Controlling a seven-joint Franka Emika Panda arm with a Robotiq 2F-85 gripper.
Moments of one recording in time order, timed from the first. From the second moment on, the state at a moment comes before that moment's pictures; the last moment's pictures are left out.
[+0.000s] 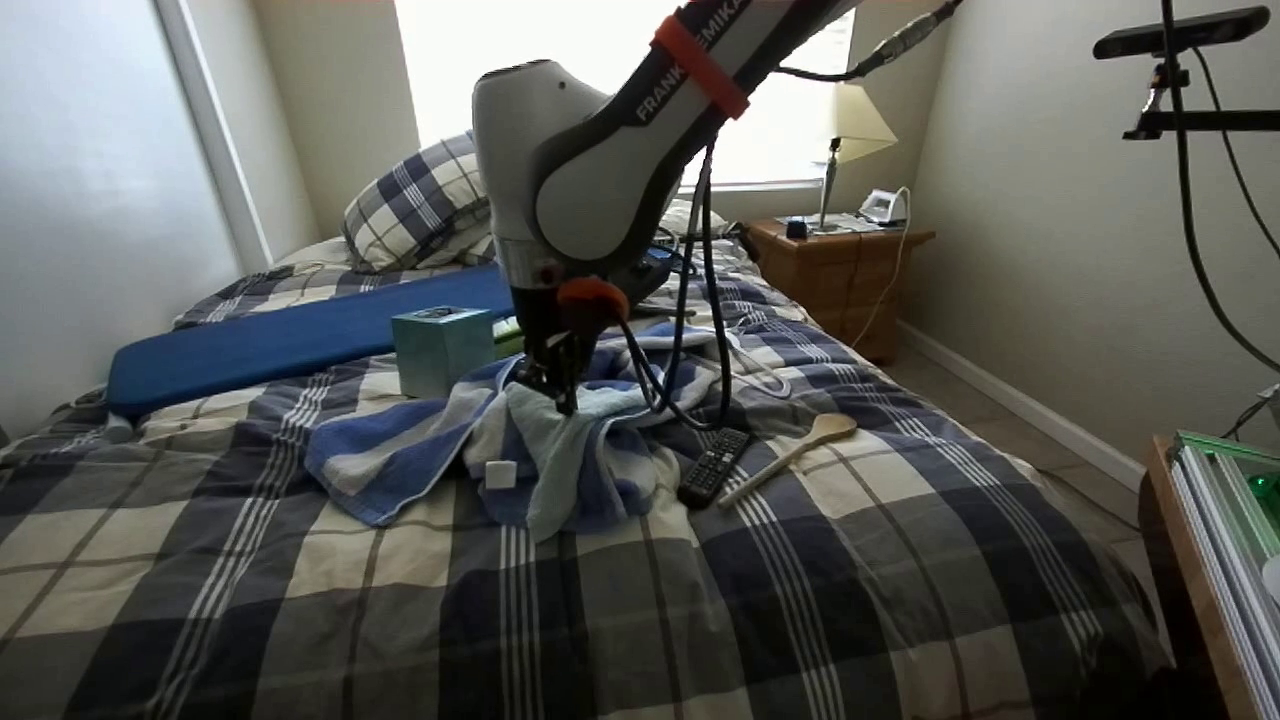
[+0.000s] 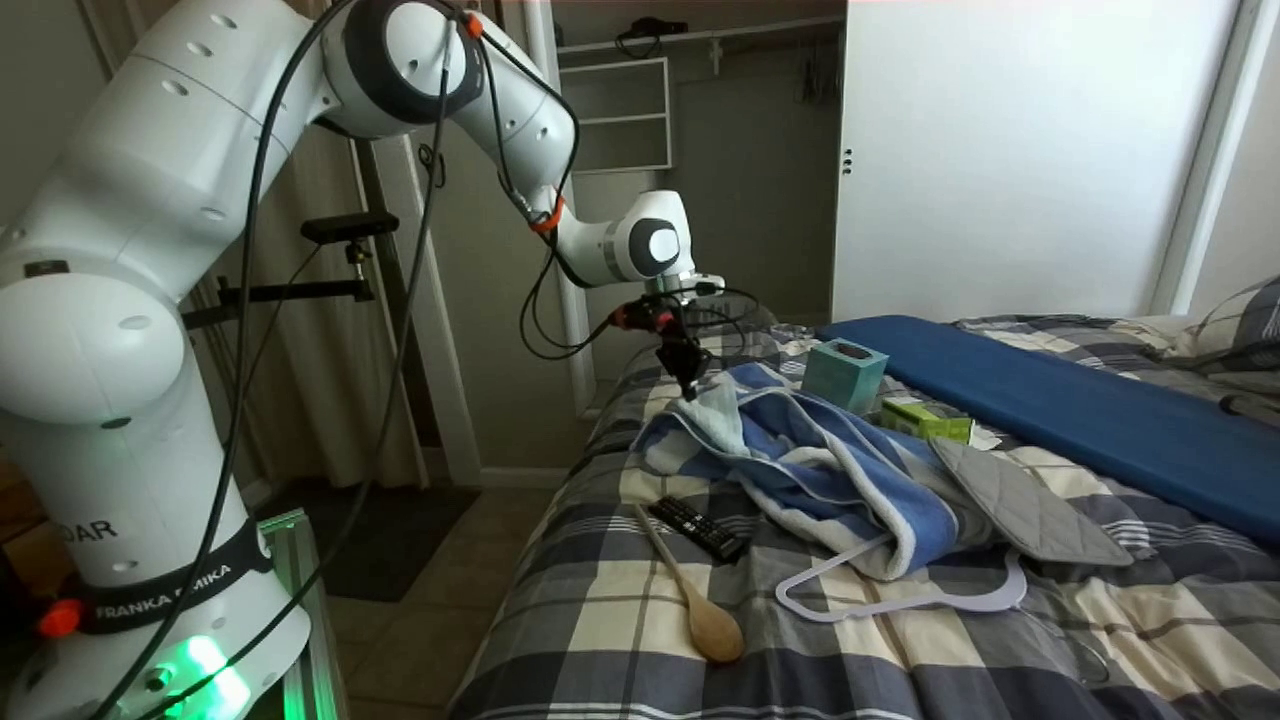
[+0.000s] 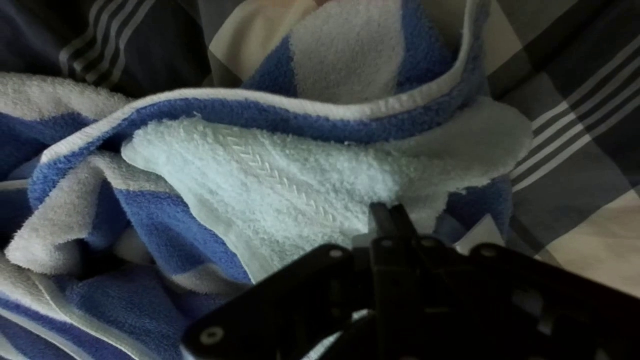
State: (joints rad) arm 0.23 0.72 -0.04 -1.64 -0.19 2.38 0.33
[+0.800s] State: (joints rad) arm 0.24 0.50 -0.14 -1.68 -0.22 2.37 0.46
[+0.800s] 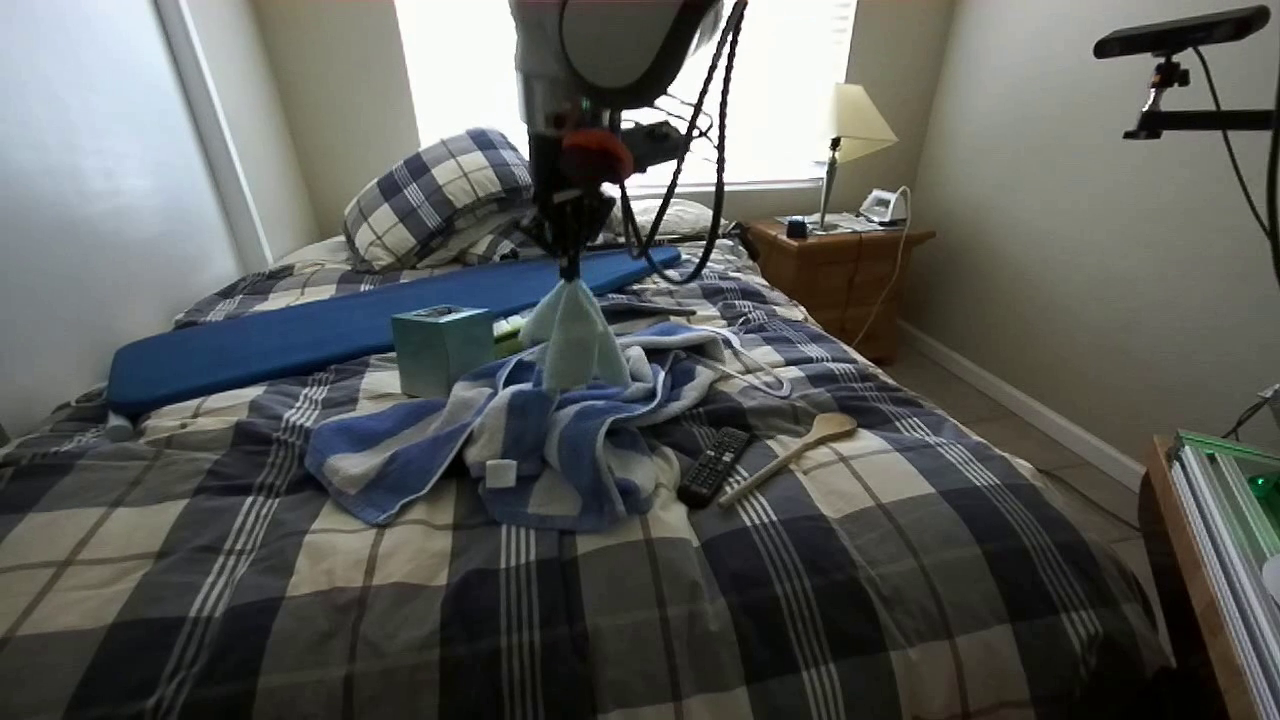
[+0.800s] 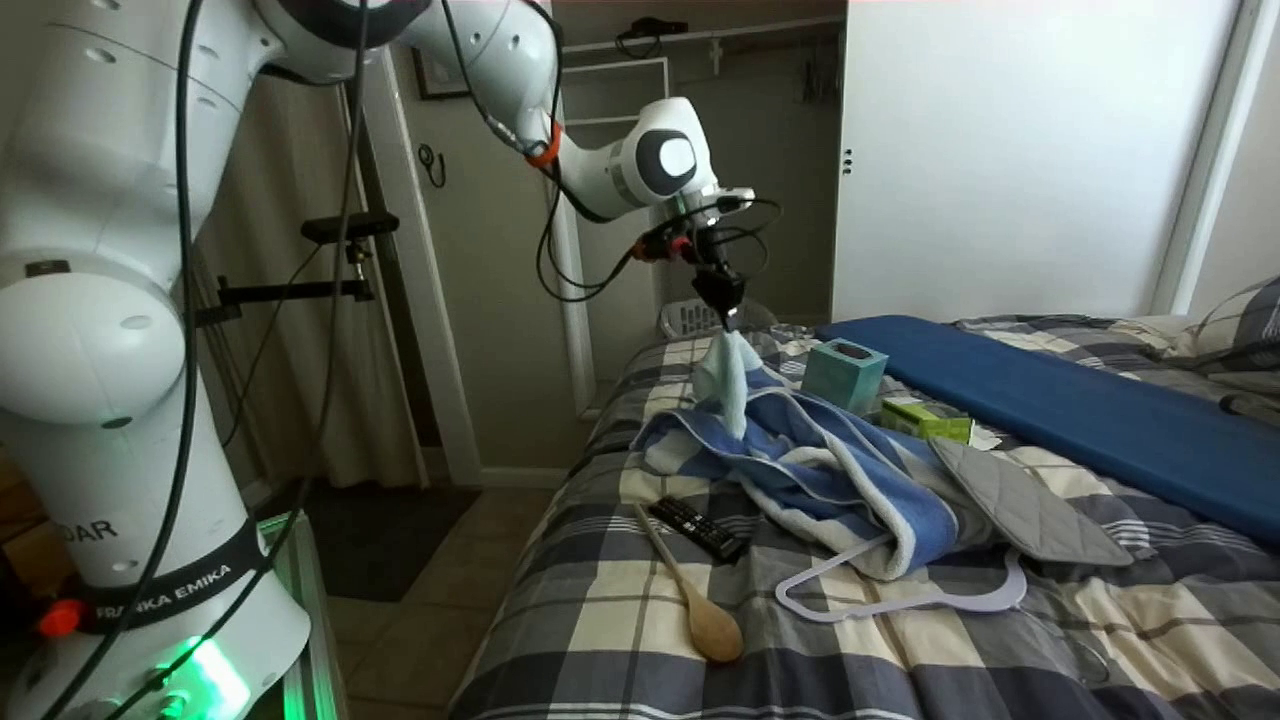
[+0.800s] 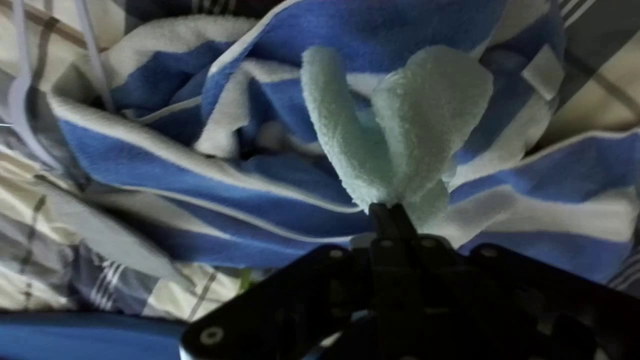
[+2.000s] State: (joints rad) arm 0.19 0.31 -0.21 -1.77 -0.45 2.34 0.70
